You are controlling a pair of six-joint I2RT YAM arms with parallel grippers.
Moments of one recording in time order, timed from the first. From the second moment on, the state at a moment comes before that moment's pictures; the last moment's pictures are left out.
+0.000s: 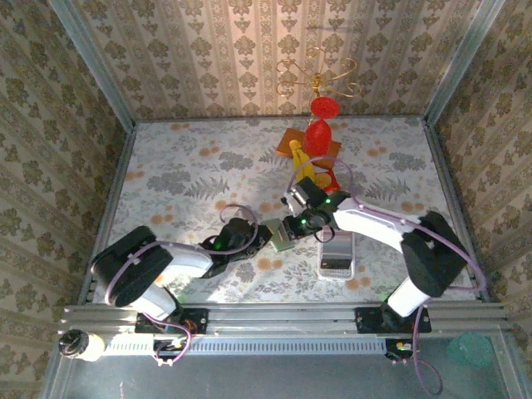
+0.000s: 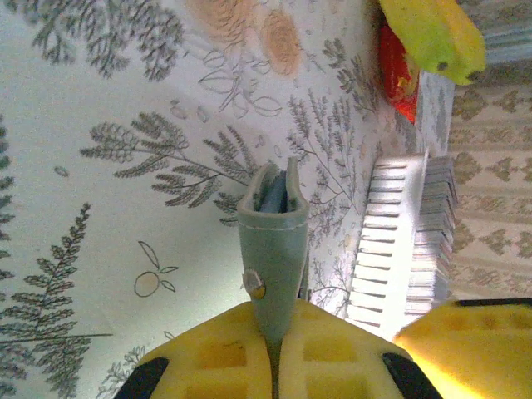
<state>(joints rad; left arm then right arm) -0.89 1.49 0.40 0.55 0.02 -1.33 0.67 1.56 1.02 -0.54 -0.25 0.34</state>
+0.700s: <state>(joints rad) -0.88 1.33 0.70 0.03 0.09 -1.02 0.56 1.44 1.07 -0.56 -0.38 0.48</state>
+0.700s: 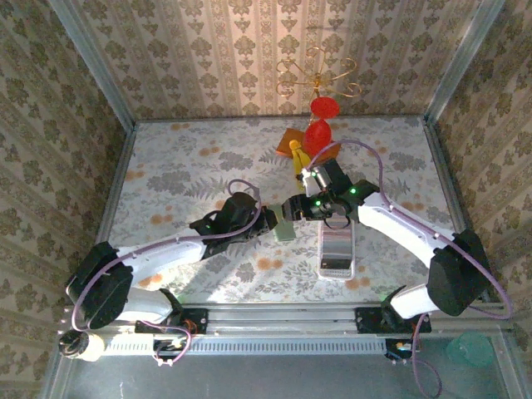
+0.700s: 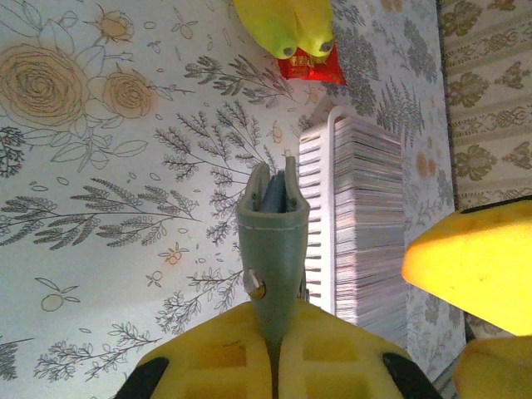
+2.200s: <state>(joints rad) -0.94 1.32 0.67 0.10 0.08 -1.06 0.57 1.52 1.04 -0.59 -0.37 0.49</state>
